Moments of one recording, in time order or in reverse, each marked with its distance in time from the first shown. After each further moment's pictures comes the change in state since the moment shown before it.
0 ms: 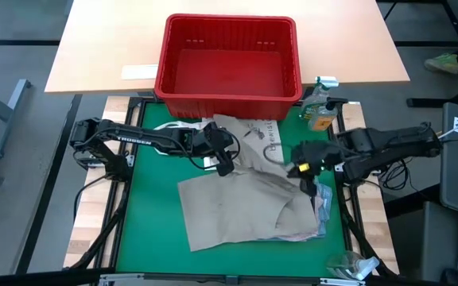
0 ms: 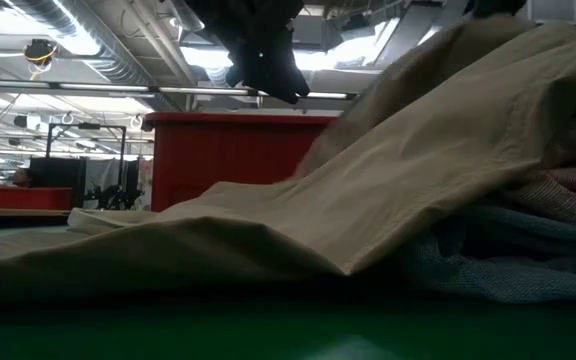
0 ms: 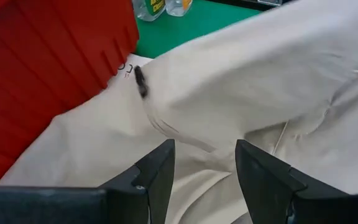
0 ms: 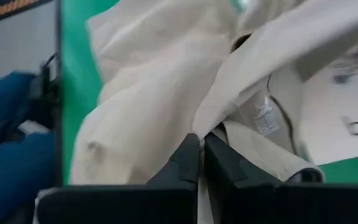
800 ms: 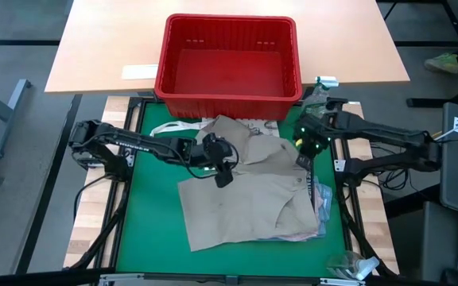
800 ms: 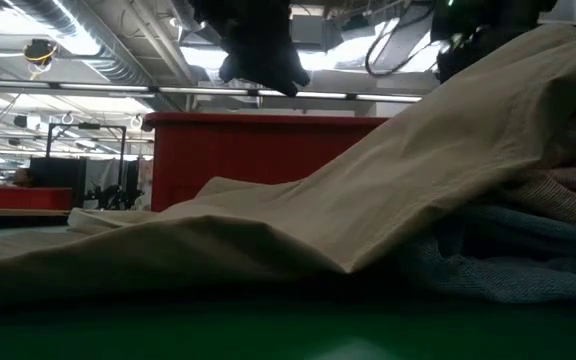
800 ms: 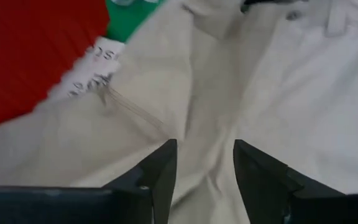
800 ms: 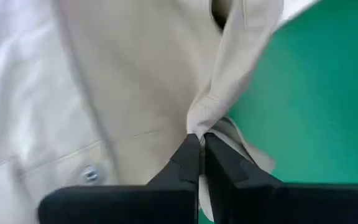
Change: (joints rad) left arm -0.097 -0.002 0.000 -0.037 -0.003 -0.125; right arm -0.536 0.024 -0.216 -0.165 -0.112 -0.246
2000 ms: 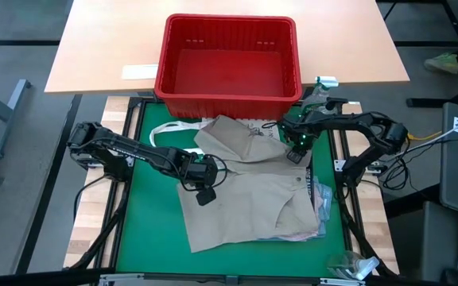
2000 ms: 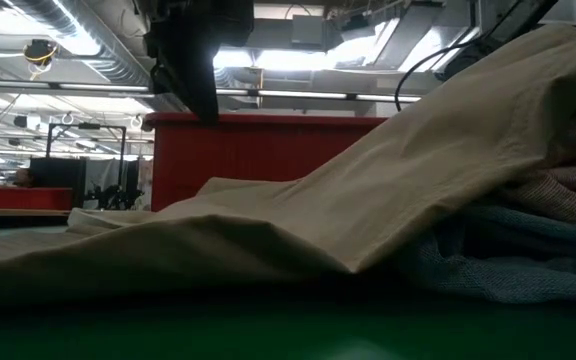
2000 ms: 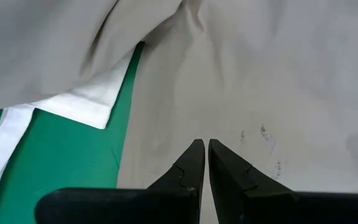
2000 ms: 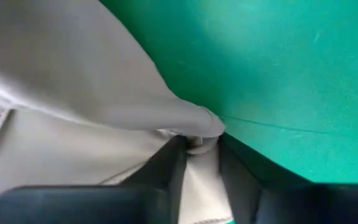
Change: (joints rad) left arm -0.117 0.000 -0.001 -0.412 0.156 -0.291; right arm -0.243 0.469 -0.202 0.290 0.173 -0.121
